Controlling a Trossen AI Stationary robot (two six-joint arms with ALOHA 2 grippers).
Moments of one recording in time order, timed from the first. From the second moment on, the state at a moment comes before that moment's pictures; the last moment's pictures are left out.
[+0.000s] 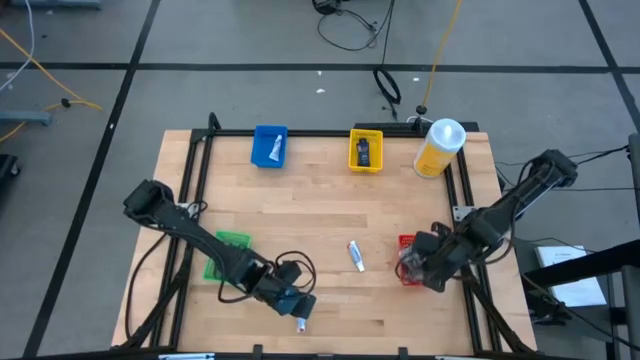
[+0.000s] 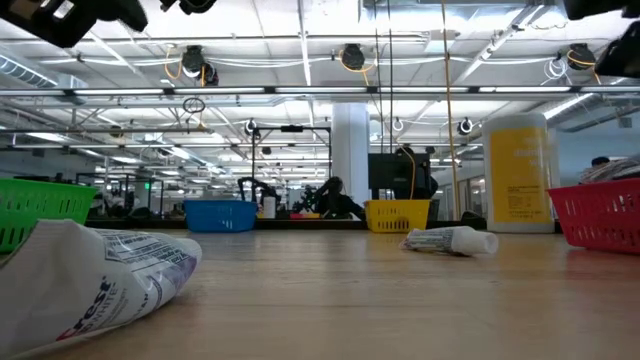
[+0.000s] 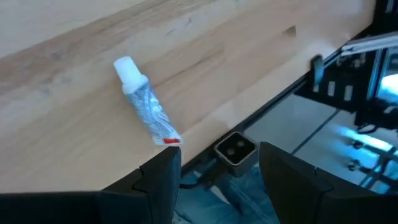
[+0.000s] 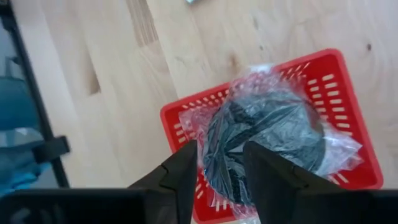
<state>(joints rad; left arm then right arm) -0.55 1.77 1.34 -0.48 0.00 -1.73 0.66 1.09 0.88 -0.99 0.11 1.01</state>
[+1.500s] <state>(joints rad) -0.53 2.06 1.37 -0.66 -0.02 -1.88 0.61 1.02 0.88 -0.96 0.19 1.00</state>
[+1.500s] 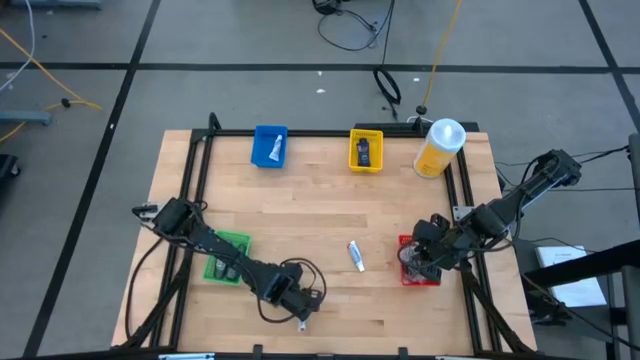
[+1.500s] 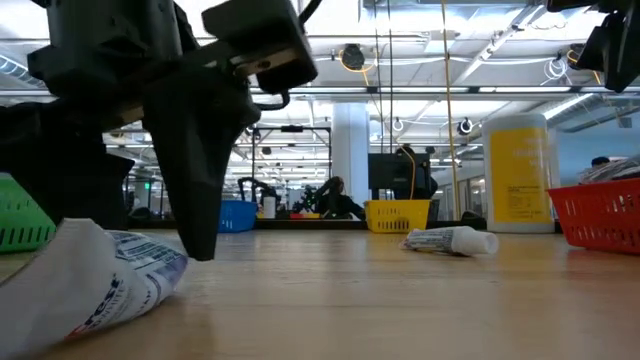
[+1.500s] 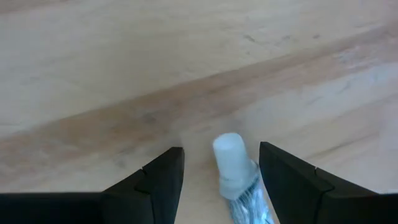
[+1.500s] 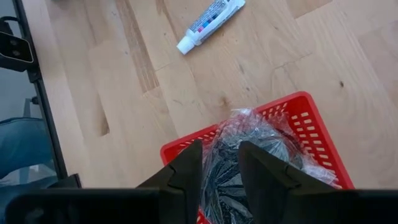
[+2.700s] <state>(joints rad) -0.52 2.06 1.37 -0.47 0.13 -1.80 0.61 1.02 0.88 -0.96 0.21 1.00</state>
